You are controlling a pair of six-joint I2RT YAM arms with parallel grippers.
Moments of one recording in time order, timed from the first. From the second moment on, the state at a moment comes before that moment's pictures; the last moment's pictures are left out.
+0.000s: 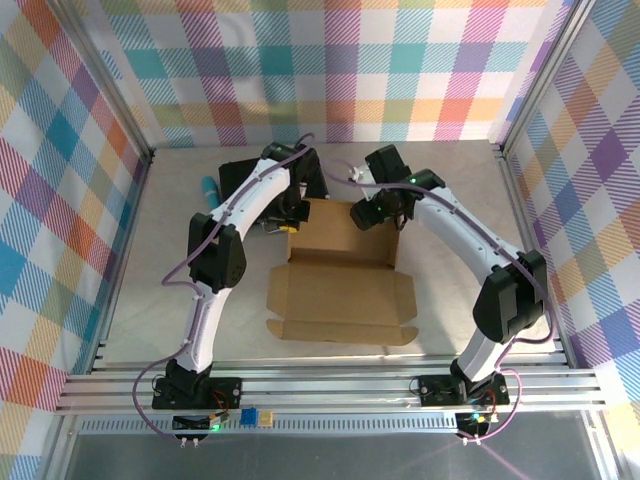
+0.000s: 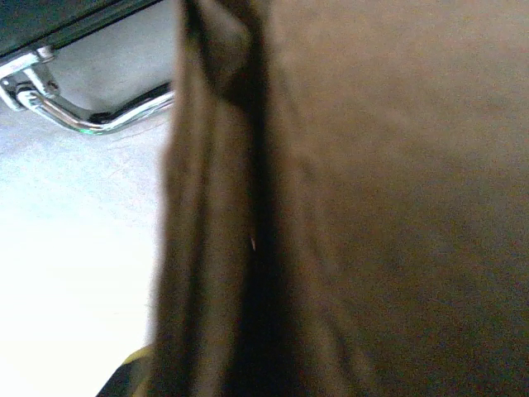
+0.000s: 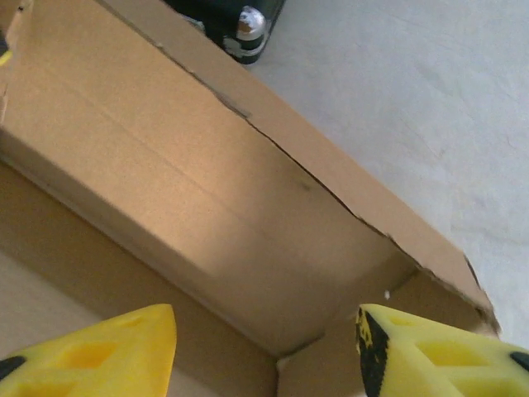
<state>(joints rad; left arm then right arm) -0.49 2.32 2.26 -1.52 -0.04 -0.36 0.52 1.69 1.53 -0.84 0.00 -0.19</state>
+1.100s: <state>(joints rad) -0.44 2.24 2.28 -1.38 0.01 -0.50 0.54 1.96 1.62 -0.61 0.05 -0.55</state>
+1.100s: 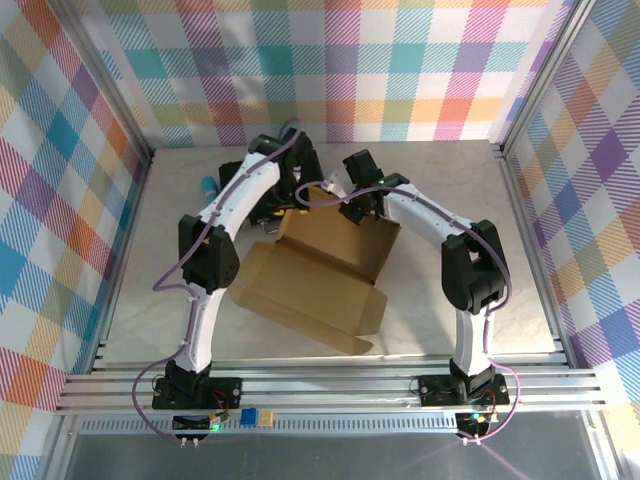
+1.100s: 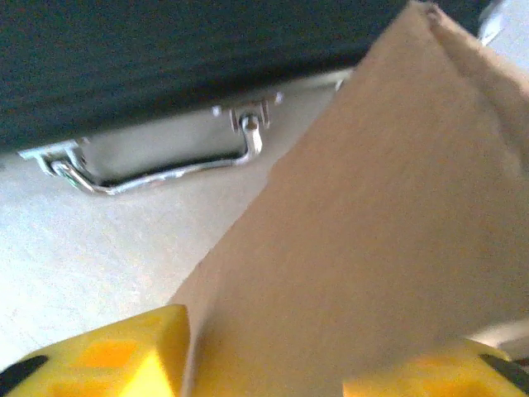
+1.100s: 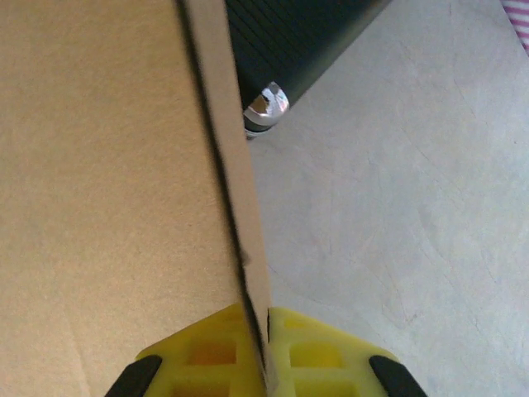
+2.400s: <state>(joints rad) -0.44 1.51 1.45 -0.78 0.27 -0.74 0.30 1.61 1.16 -0.88 -0.01 1.37</state>
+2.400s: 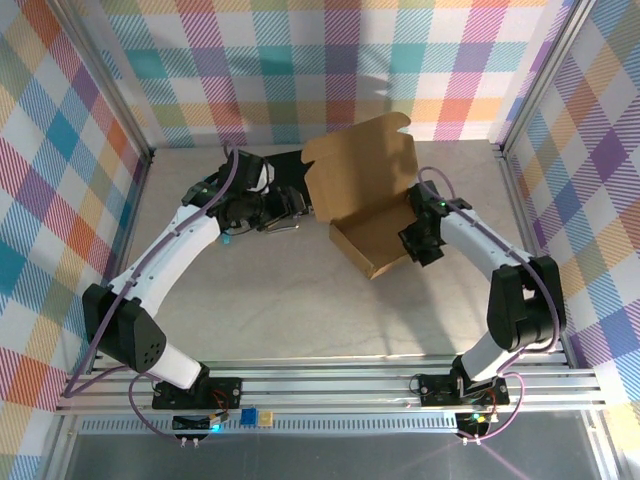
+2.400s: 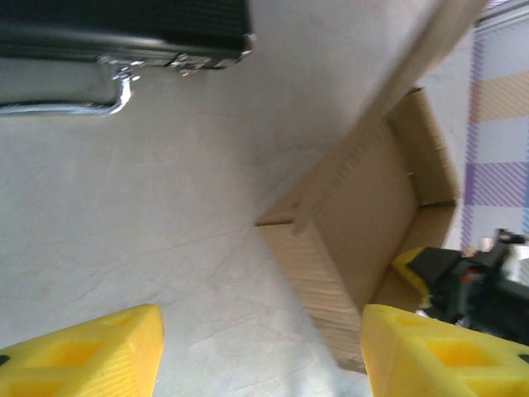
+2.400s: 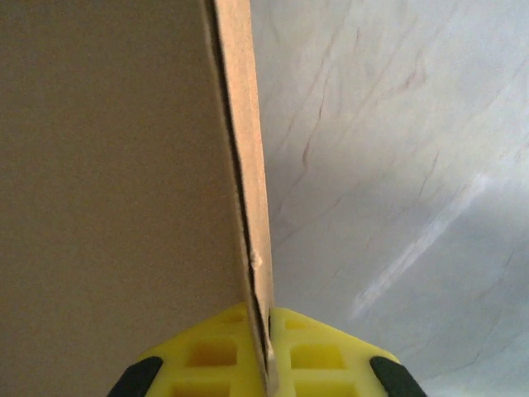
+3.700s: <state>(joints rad) -0.44 1.99 1.80 -0.72 0.24 -0.37 0.33 1.65 1.23 -0.89 -0.03 1.36</state>
